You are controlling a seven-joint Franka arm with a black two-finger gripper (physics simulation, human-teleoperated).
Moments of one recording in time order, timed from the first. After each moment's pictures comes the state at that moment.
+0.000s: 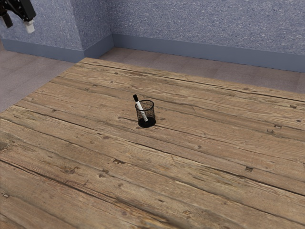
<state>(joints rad) 0.42 0.04 -0.15 -1.10 0.06 1.27 0.29</state>
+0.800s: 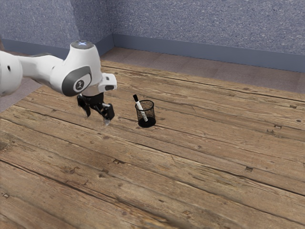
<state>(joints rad) 0.24 0.21 -0.18 -1.92 0.24 2.21 -0.05</state>
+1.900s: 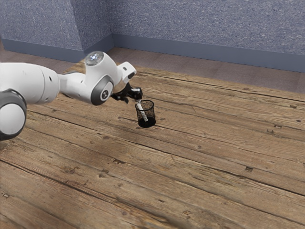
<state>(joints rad) 0.23 0.63 -0.20 -1.54 0.19 2.71 -0.33</state>
